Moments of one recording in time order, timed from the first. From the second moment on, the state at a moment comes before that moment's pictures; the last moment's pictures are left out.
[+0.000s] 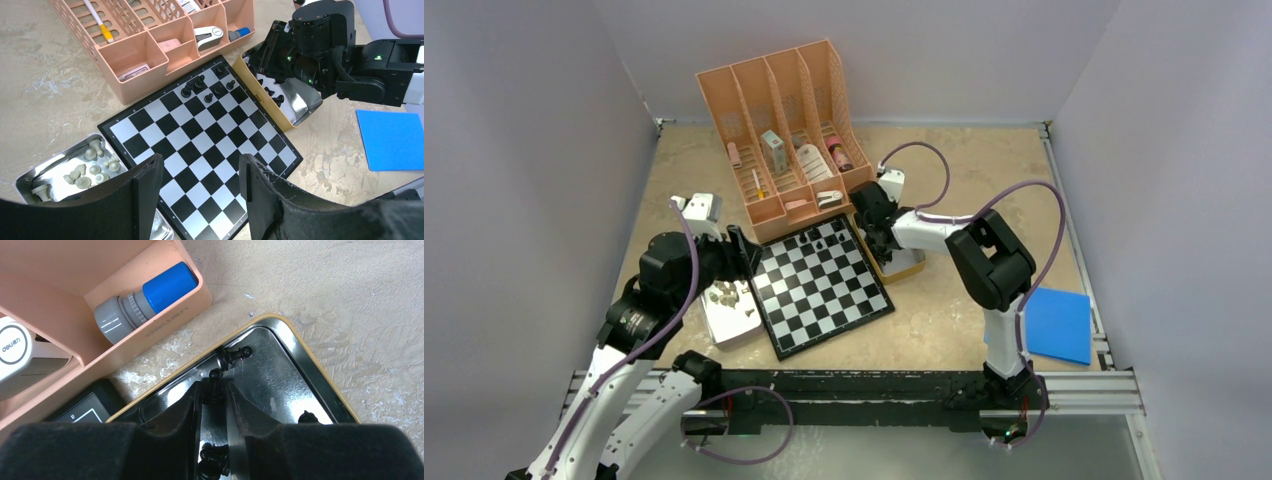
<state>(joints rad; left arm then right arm) -0.41 0.60 0.85 -0.63 -0.01 -0.35 0.67 2.02 1.26 -0.08 0.55 0.71</state>
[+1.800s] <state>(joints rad) -0.41 1.05 1.10 -0.46 0.65 -0.65 1.00 1.12 0.55 0.78 0.13 0.06</state>
